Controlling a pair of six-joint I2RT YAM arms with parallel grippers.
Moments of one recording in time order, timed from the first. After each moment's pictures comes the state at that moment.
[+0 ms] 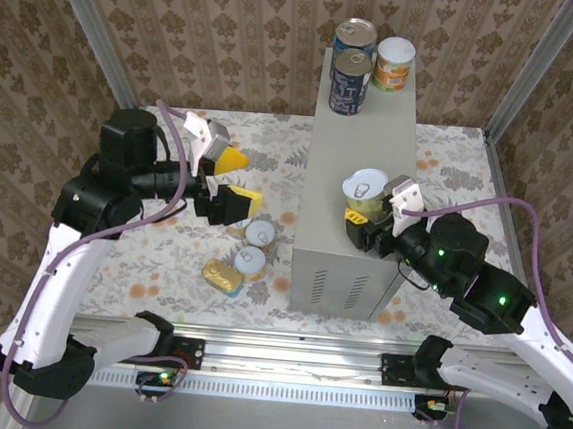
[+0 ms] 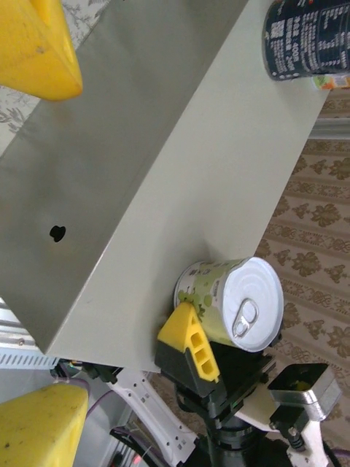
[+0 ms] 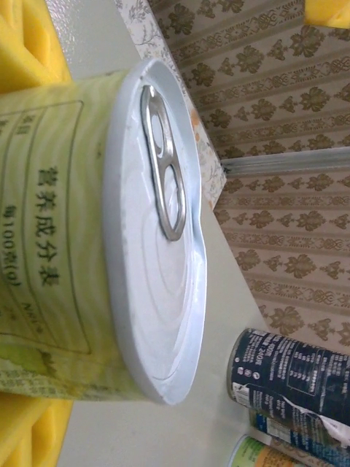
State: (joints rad) left arm -0.47 1.08 1.56 -0.85 0.83 0.03; right arm 0.87 0.77 1.09 -0.51 0.31 -0.02
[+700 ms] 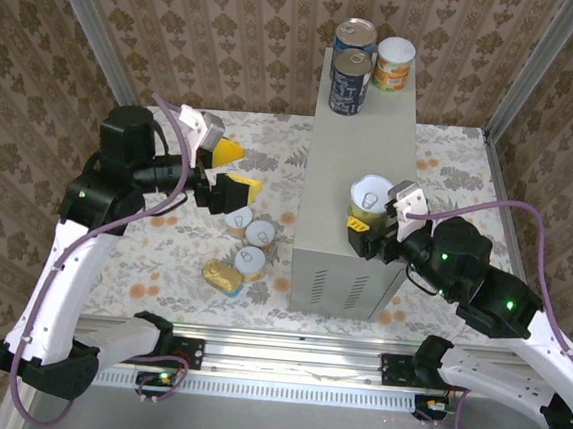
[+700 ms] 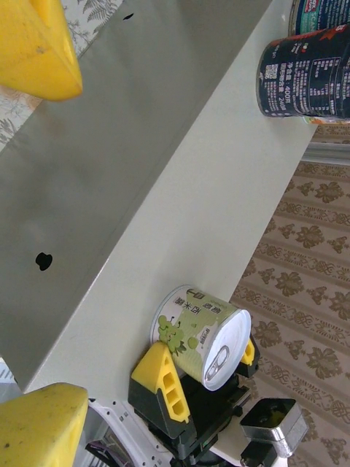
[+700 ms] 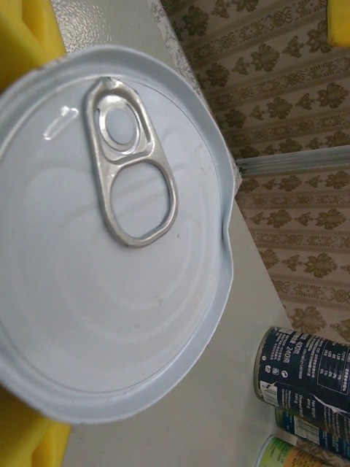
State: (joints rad) left arm -0.40 1.08 1.50 -0.75 0.86 -0.01; right arm 0.87 0.74 1.10 -0.58 0.31 0.00
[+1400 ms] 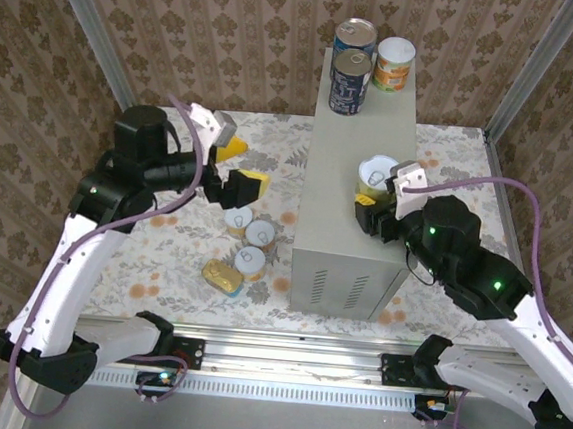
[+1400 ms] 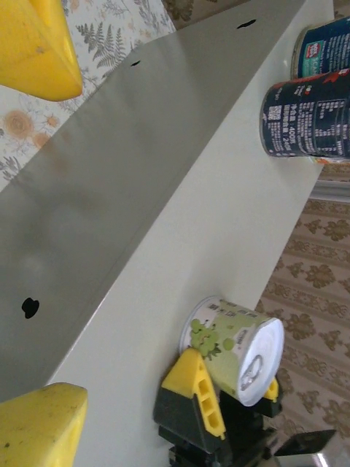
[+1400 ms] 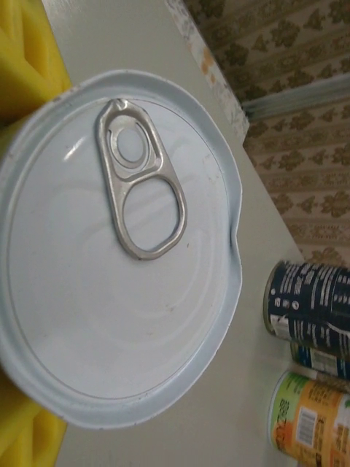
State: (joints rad) left arm -0.48 1.11 1.50 -0.73 0.67 0.02; right arm 0.75 0.86 1.18 -0.60 0.36 0.03
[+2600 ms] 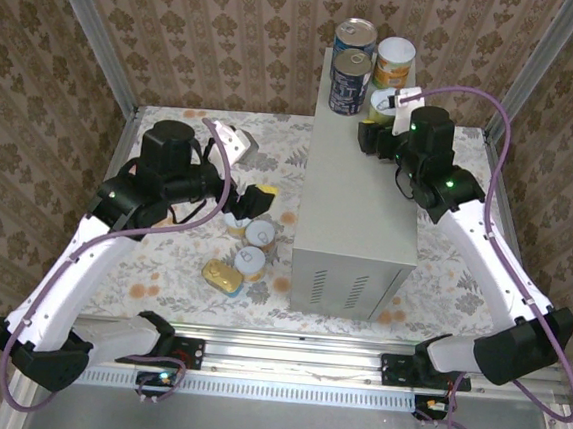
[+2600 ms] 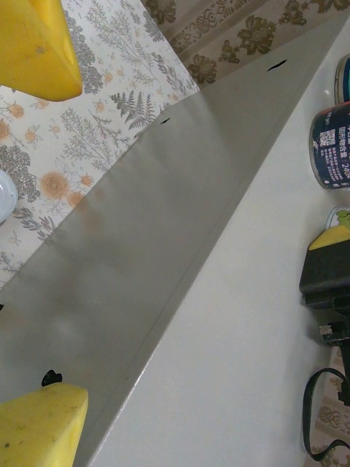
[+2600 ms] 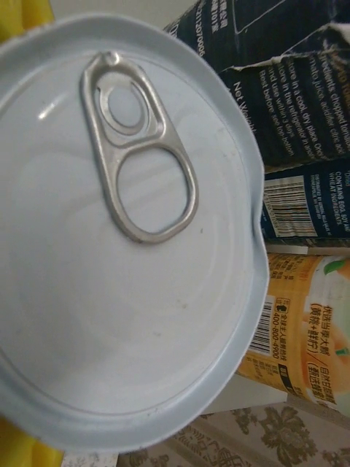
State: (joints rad) left arm -0.62 1.10 1.43 -0.75 0.38 0.15; right arm 0.33 1.35 1.42 -0.37 0.16 0.02
